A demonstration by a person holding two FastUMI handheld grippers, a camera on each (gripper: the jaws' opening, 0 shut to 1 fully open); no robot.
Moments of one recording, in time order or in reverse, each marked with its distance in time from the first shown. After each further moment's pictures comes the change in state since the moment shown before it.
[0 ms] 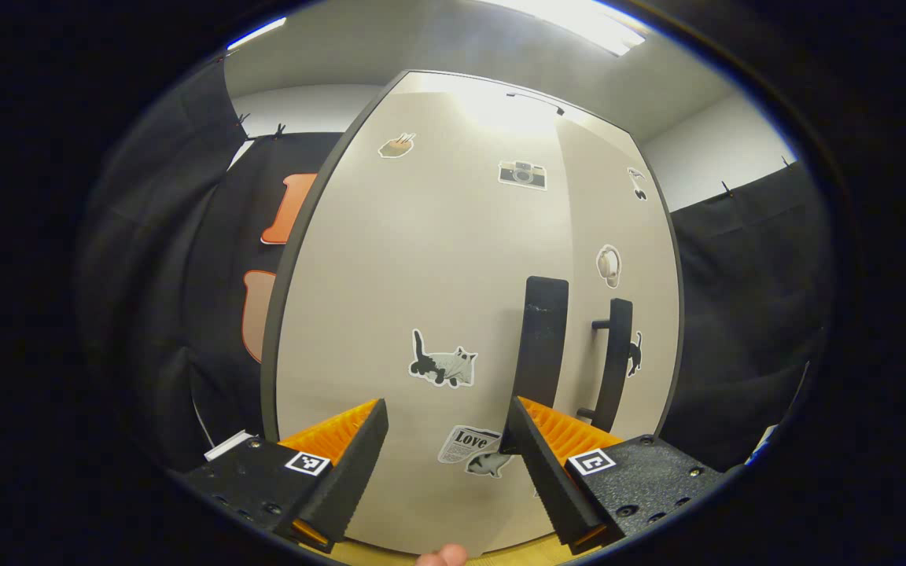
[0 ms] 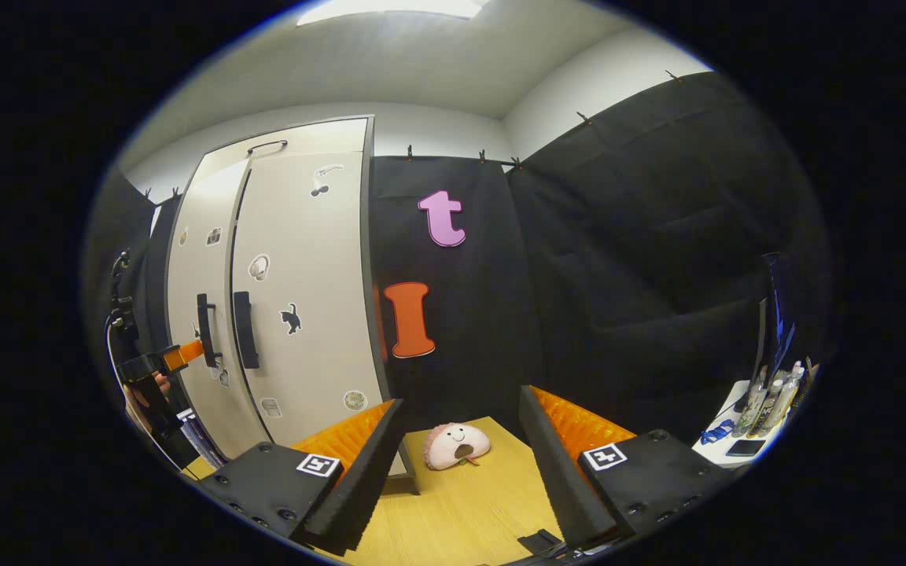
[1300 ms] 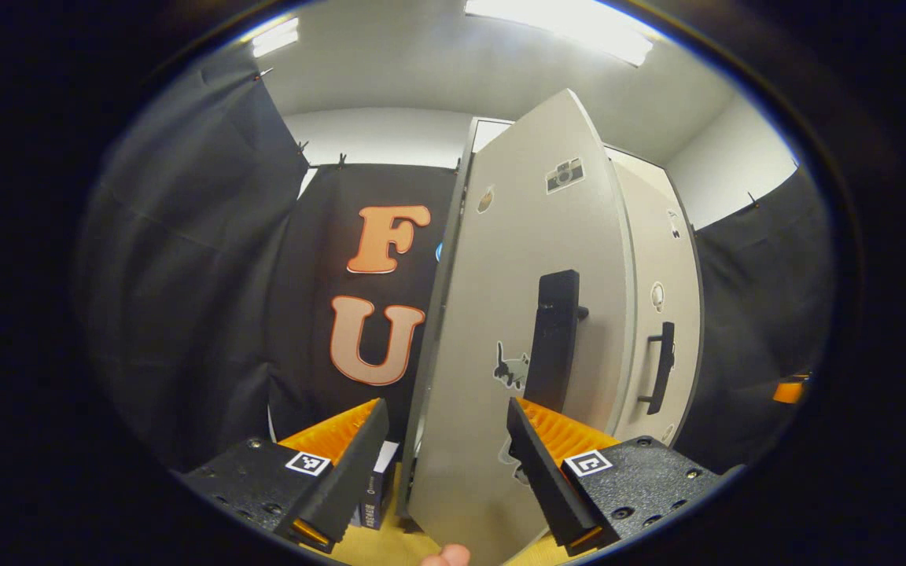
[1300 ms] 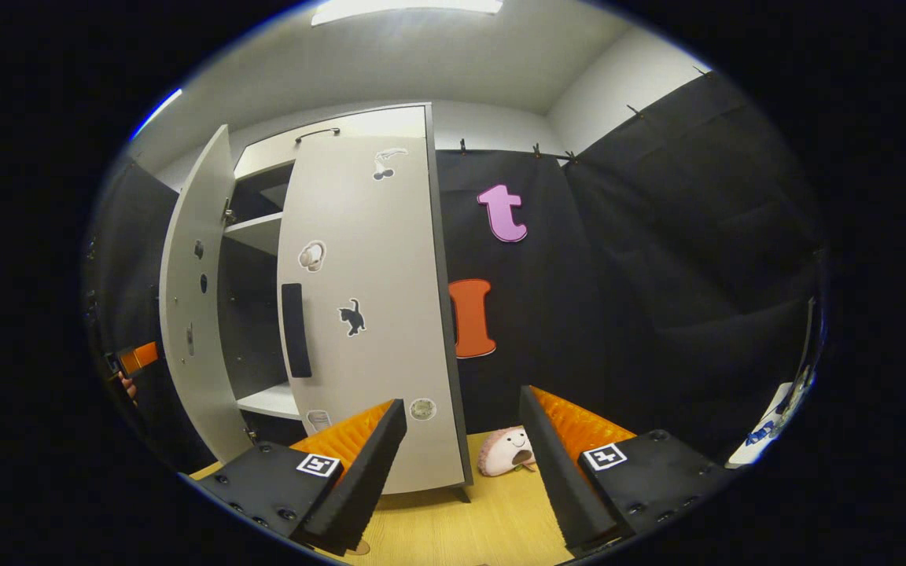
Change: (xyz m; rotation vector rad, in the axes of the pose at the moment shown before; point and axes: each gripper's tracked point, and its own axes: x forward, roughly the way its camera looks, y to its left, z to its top) left arm -0.114 0.093 0.041 0.022 -0.065 0.167; right arm 0.047 0.090 -0.009 -0.007 -0.006 0.184
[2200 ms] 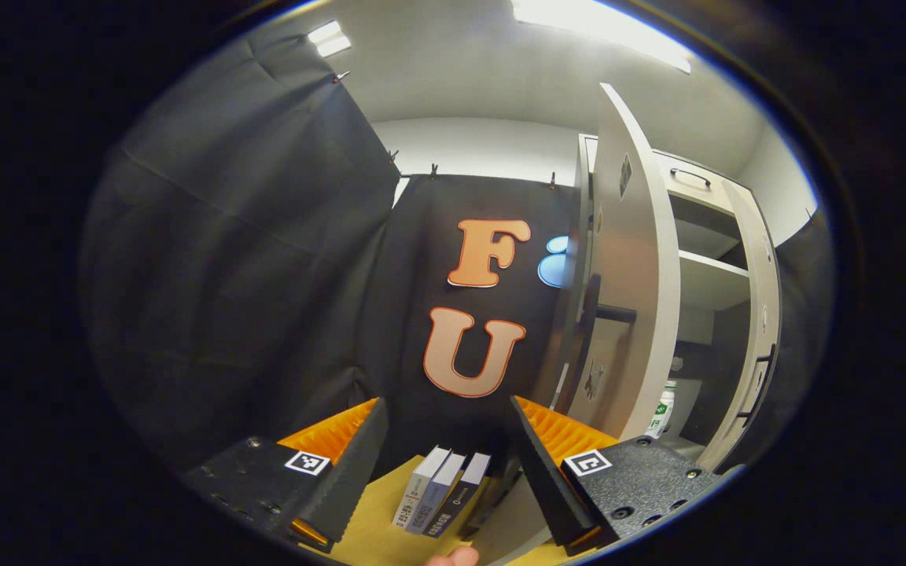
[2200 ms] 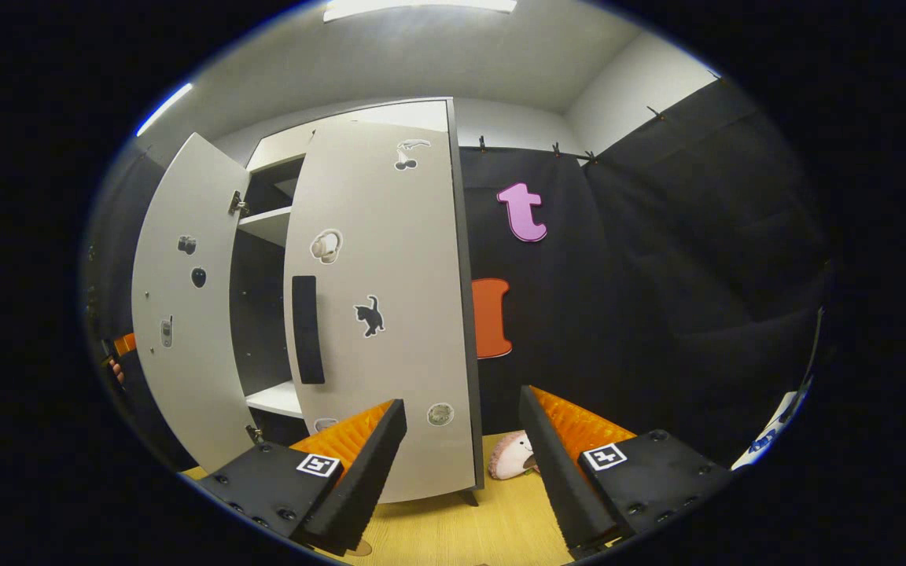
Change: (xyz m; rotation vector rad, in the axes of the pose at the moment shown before) left arm -0.030 0.135 0.017 -0.012 -0.047 0.312; right arm 0.024 0.025 -0.004 -0.025 0.000 0.062
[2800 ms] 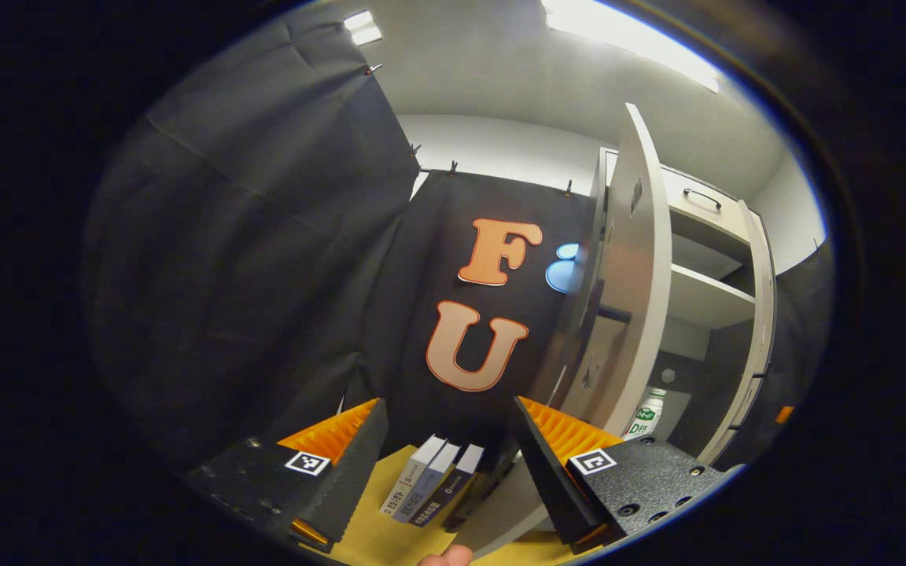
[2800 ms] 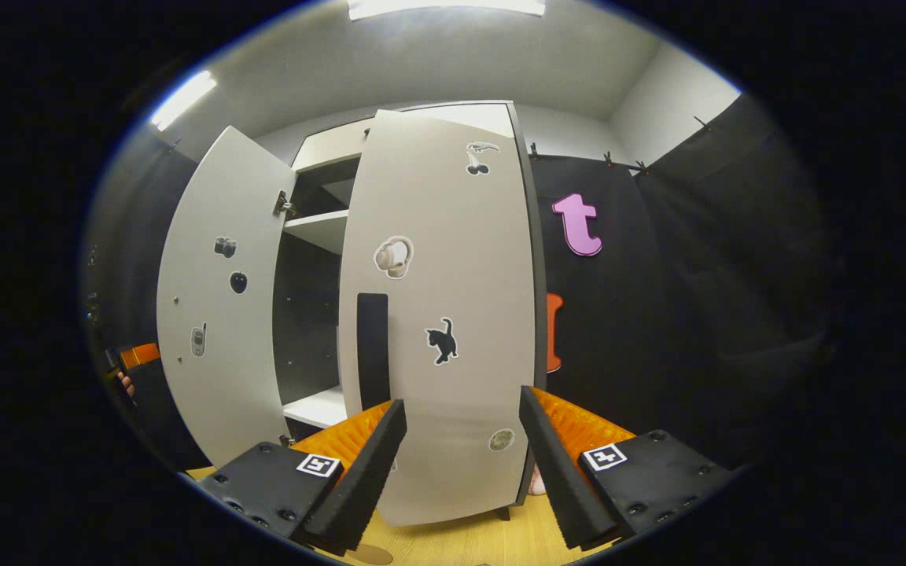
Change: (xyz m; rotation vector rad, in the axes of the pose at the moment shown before) left arm -0.017 0.022 -0.003 -0.126 0.008 0.030; right arm 0.028 0.077 0.014 -0.043 -0.014 0.152
